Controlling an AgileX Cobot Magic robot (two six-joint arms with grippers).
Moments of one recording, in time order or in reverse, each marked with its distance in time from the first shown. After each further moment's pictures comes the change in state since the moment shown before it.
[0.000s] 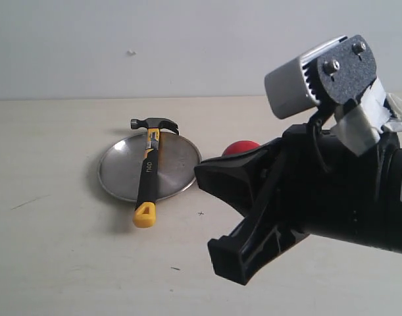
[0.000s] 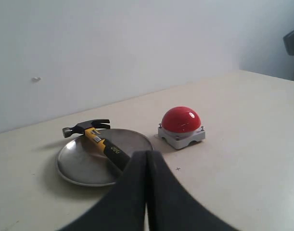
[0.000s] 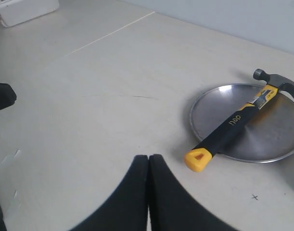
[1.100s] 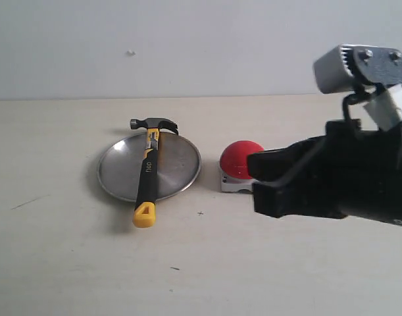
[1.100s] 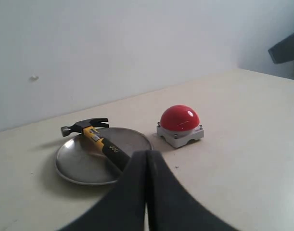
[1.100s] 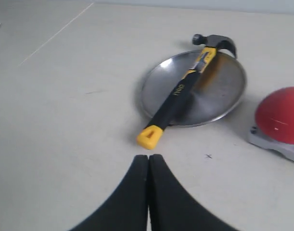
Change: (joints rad) left arm 0.000 0.000 0.000 0.000 0.006 0.000; right arm -0.192 -0.010 0.040 0.045 0.059 0.113
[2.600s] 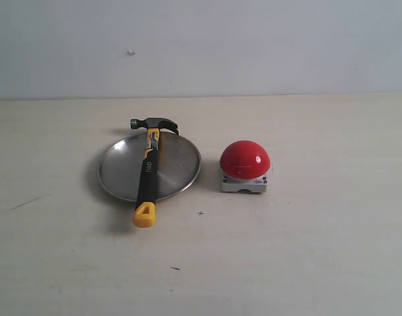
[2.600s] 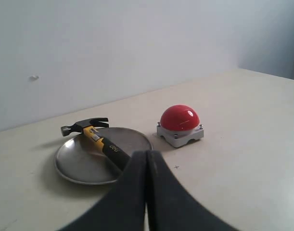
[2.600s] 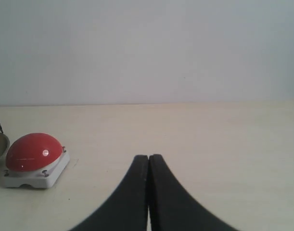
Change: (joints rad) left arm 0.000 0.000 0.000 0.000 0.000 0.000; right arm -0.749 -1.023 0.541 -0.461 0.108 0.140
